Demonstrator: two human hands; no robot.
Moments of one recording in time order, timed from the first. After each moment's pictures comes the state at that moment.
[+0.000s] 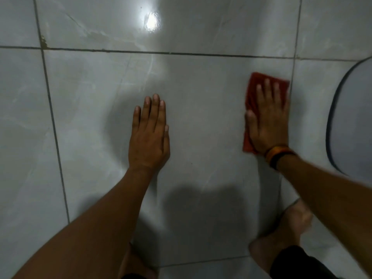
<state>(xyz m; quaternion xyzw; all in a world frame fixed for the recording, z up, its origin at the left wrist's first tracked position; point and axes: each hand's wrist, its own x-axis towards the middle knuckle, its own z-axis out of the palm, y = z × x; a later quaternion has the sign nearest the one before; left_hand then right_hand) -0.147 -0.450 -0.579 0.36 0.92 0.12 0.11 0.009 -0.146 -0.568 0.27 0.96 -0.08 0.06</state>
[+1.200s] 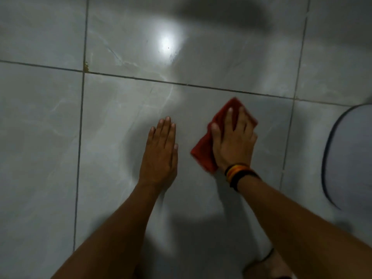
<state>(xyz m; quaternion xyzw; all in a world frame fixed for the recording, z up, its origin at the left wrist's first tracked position) -0.147 -0.445 -0.542 0.29 0.92 0.20 0.20 -0.090 -0.246 -0.516 0.38 0.91 -0.12 0.15</state>
